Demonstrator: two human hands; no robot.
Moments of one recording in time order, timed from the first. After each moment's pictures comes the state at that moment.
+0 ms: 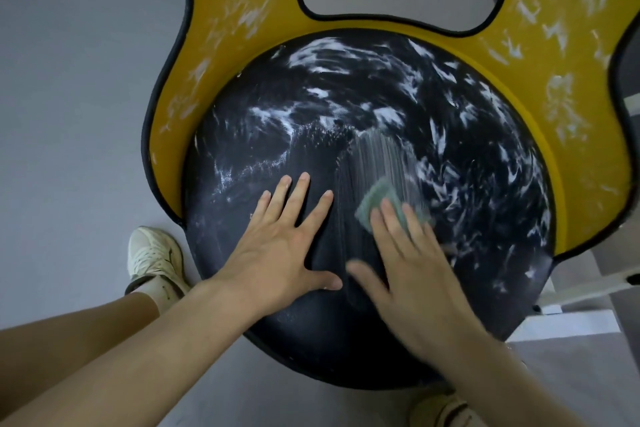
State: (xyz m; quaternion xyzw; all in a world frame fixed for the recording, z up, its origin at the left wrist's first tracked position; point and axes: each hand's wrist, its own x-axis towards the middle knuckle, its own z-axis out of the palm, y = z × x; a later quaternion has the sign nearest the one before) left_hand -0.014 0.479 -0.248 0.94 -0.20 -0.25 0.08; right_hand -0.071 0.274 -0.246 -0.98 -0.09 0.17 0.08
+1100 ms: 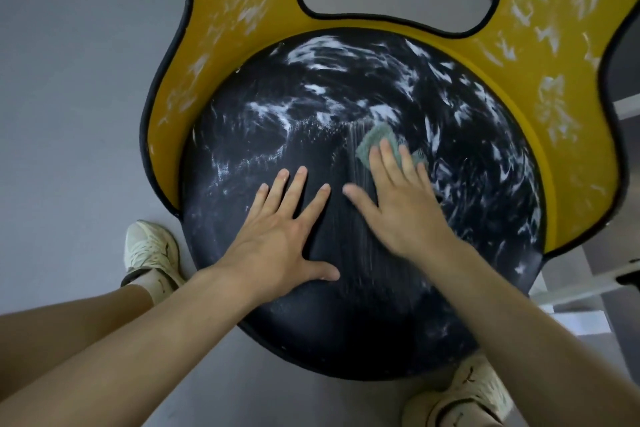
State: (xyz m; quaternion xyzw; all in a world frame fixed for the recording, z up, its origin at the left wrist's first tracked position) left_hand -0.015 0.473 -0.247 0.95 -0.19 -0.25 0.07; right_hand 0.013 0.268 -0.252 -0.98 -0.04 0.17 0.07
